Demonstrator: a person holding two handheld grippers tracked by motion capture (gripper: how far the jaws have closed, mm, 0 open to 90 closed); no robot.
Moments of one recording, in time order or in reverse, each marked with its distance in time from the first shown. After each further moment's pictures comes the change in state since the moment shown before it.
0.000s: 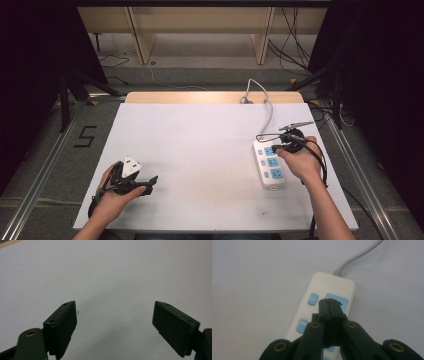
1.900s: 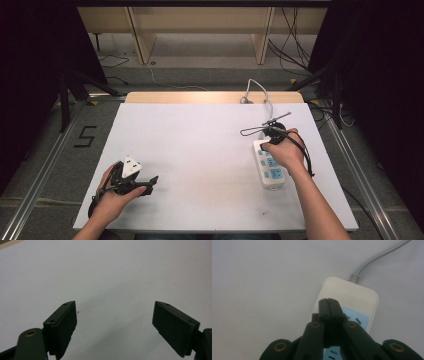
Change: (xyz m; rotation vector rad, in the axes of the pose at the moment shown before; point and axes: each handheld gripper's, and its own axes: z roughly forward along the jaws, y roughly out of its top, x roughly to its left) left arm 0.000 0.000 0.000 -0.005 -0.004 0.002; right arm 0.014 0.030 0.040 0.145 0.014 -0.028
